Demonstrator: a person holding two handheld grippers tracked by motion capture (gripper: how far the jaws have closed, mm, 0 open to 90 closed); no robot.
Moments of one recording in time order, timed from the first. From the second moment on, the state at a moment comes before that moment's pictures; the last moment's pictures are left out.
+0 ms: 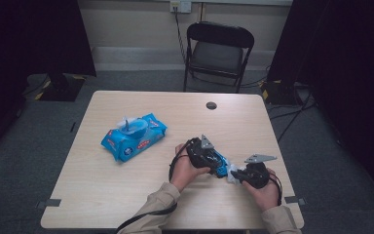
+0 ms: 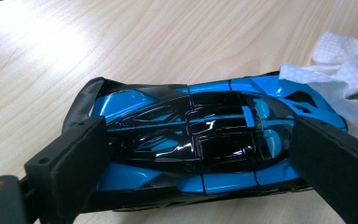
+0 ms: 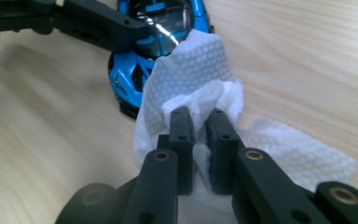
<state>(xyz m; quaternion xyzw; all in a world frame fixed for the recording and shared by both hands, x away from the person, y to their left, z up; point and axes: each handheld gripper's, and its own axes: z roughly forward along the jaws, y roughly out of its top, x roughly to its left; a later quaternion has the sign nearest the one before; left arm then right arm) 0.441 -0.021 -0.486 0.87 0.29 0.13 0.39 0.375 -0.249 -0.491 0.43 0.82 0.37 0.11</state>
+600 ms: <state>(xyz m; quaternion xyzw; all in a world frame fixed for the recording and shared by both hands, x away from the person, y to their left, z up) 0.441 -0.022 -0.485 0.87 0.29 0.13 0.38 0.365 -0.238 -0.490 0.42 0.83 0.37 0.08</state>
